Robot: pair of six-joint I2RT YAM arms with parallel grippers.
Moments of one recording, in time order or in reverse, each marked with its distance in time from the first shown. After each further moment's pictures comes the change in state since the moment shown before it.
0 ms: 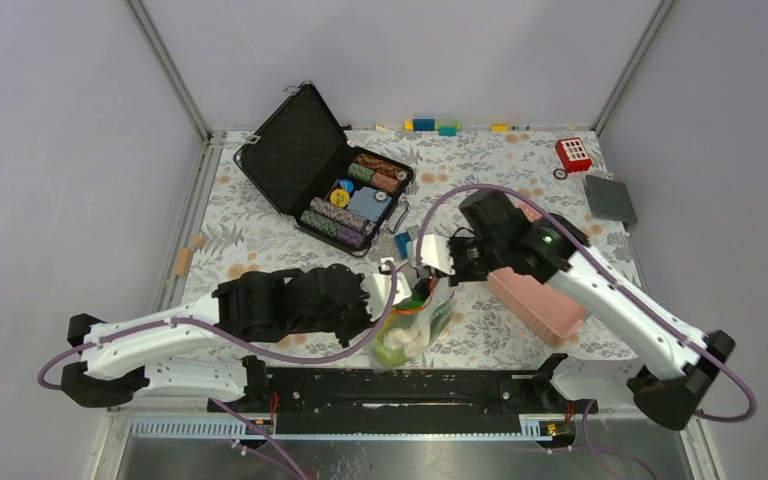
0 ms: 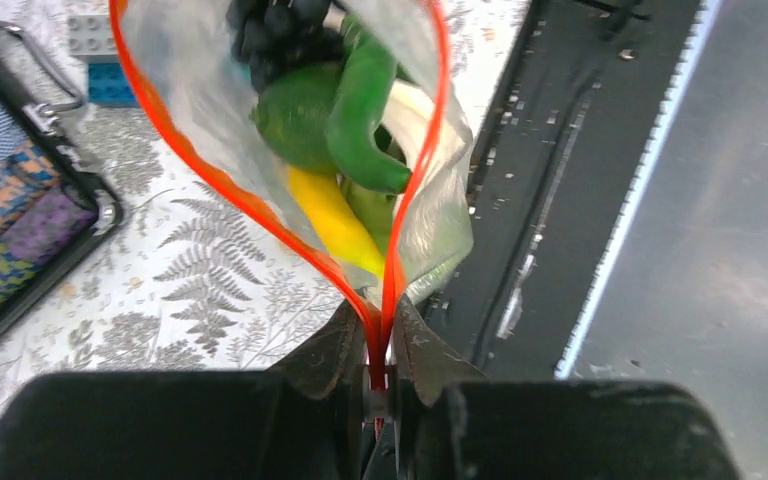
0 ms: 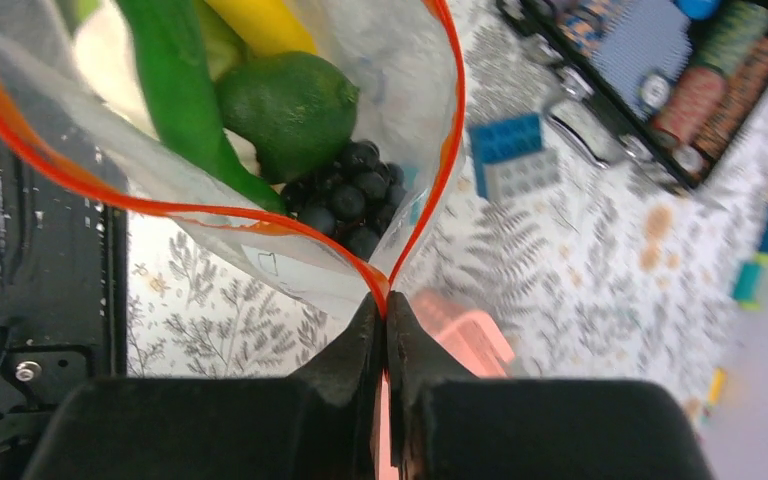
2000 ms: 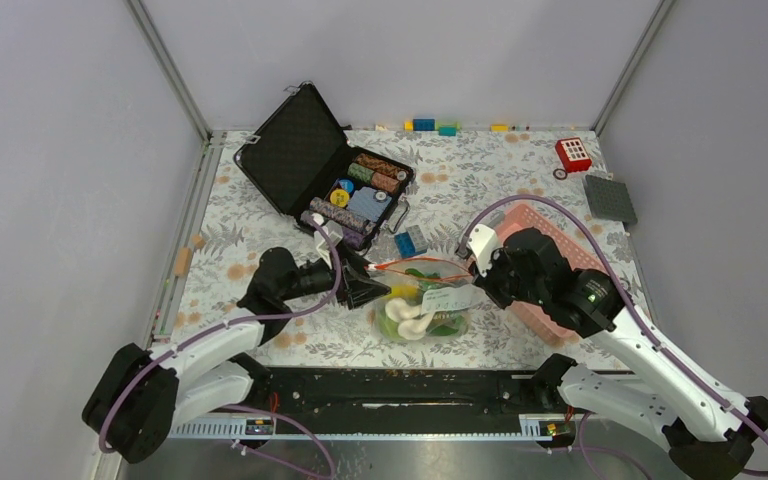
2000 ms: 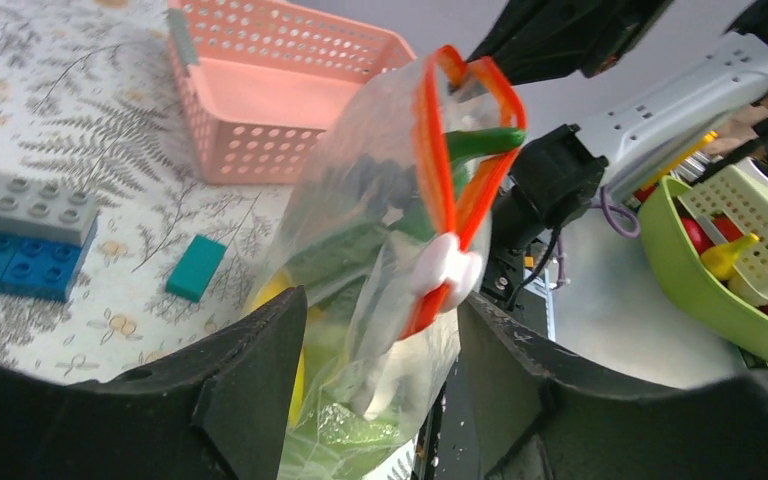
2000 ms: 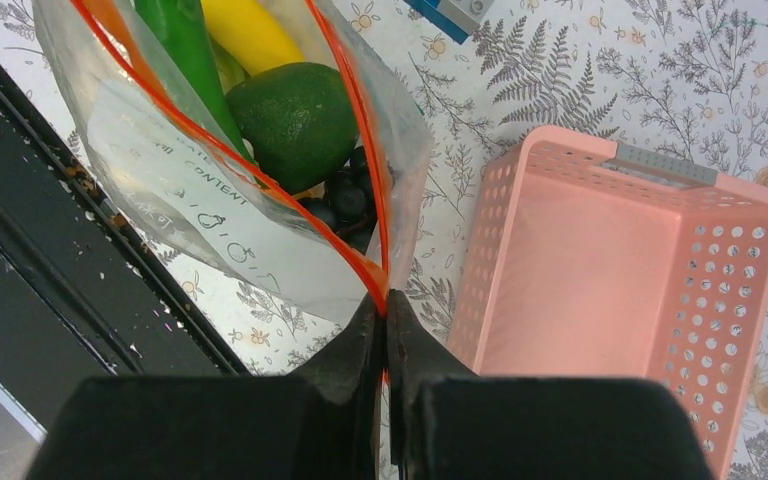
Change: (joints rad) left arm 0.758 -0.003 -0.842 1.574 0.827 -0.430; right arm -0.031 -0.418 -0.363 0.187 0.320 0.679
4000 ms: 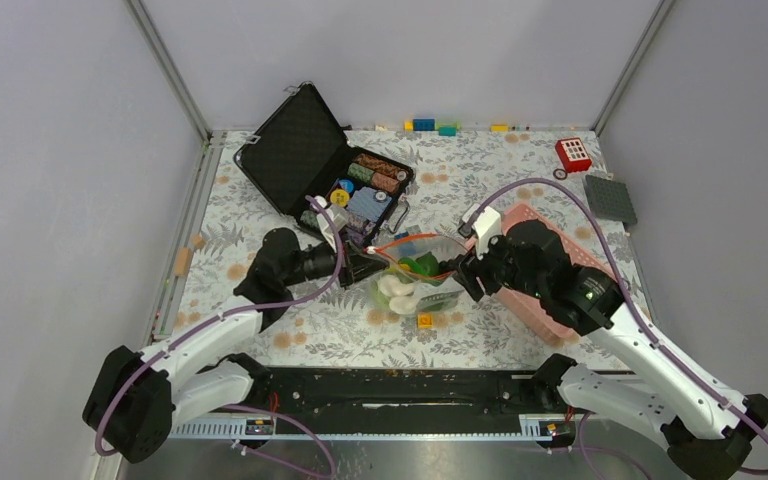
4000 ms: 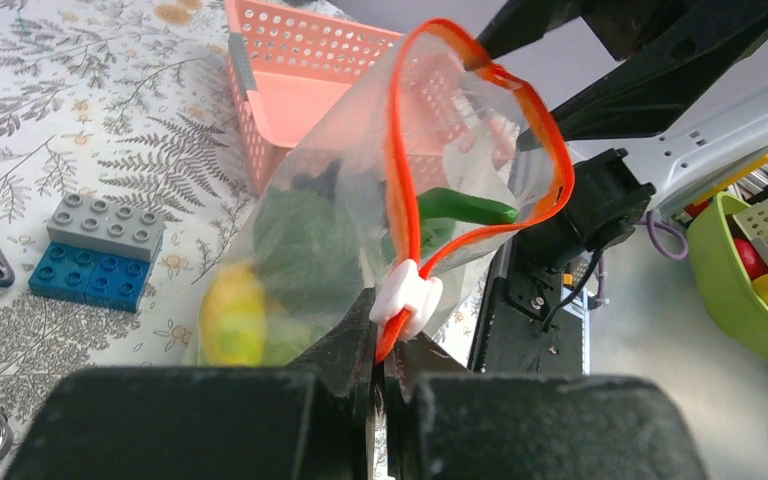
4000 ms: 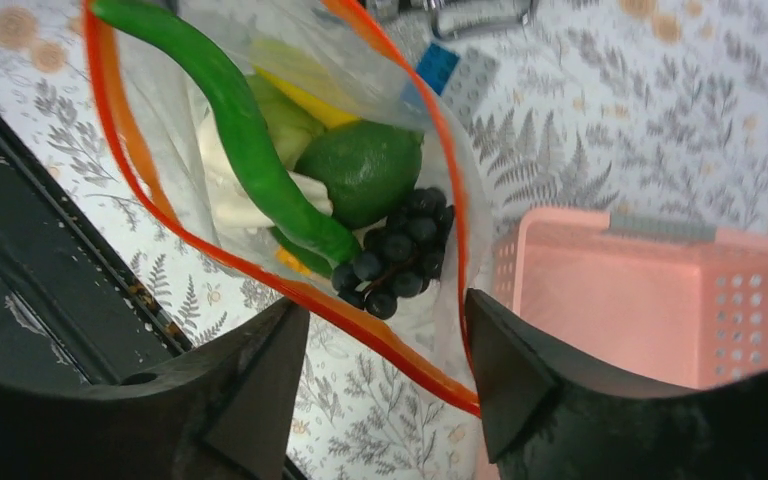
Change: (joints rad) left arm 0.009 0.027 0.151 -0.188 -0.045 0.082; right arm -0.005 0.002 -0.019 0.180 0.000 0.163
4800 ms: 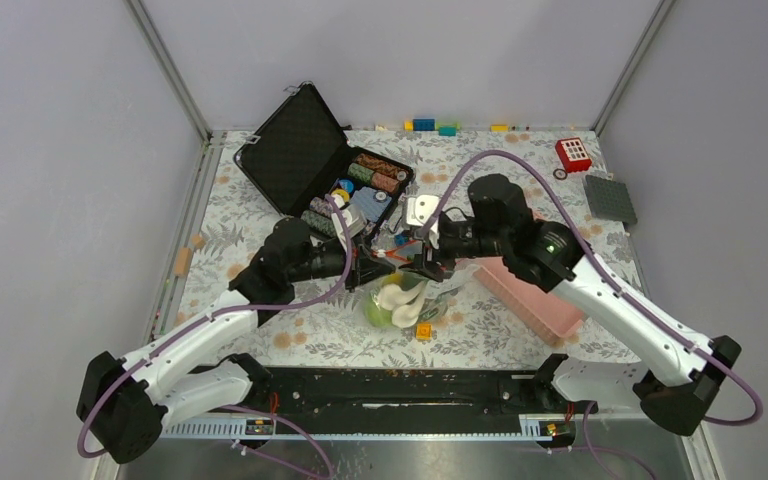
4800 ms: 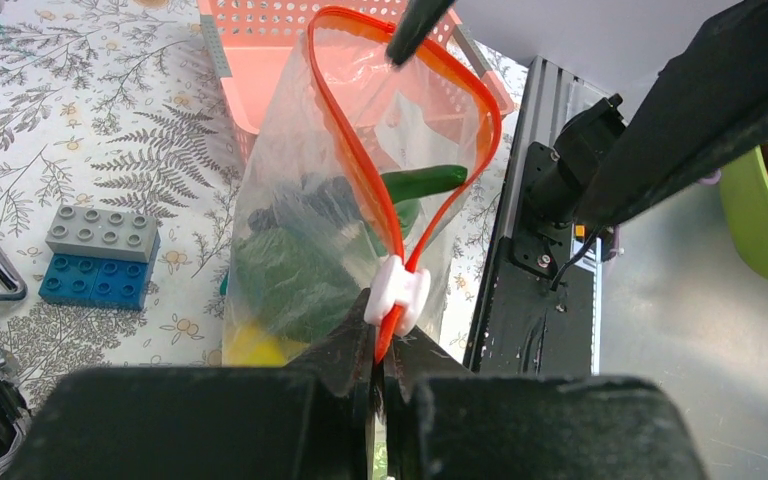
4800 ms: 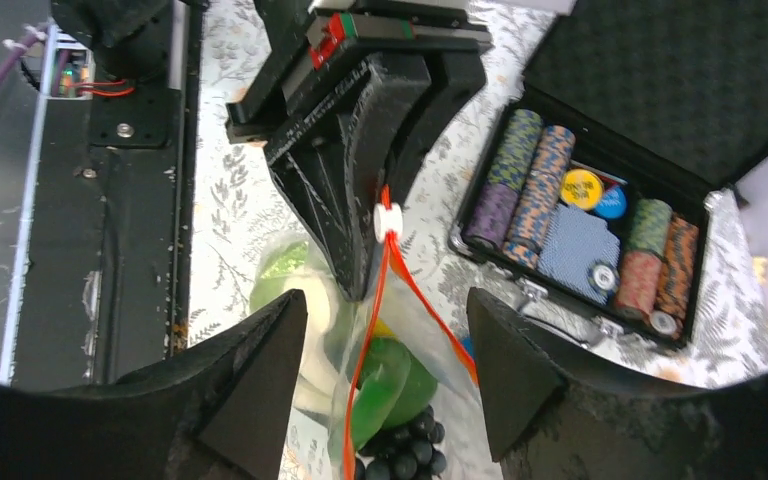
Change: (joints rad) left arm -0.106 -0.038 0.184 -0.345 -0.054 0.183; right arm 0.062 0.307 0.323 0.114 -0.476 -0.409
